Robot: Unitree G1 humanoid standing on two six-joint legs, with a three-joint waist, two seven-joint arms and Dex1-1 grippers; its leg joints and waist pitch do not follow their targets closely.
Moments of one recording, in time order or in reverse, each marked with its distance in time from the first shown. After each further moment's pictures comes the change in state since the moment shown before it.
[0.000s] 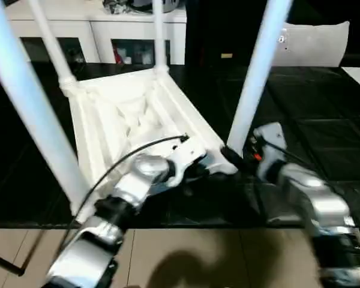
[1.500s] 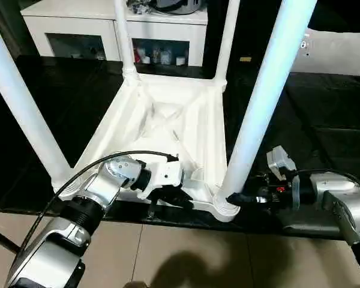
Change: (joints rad) left arm 0.020 0.183 -0.080 0.001 -0.059 -0.273 -0.480; right arm 0.043 -0.207 0.101 -0.023 0.166 0.011 0.615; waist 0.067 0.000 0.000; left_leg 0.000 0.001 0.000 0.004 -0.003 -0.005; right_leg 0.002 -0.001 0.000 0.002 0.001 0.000
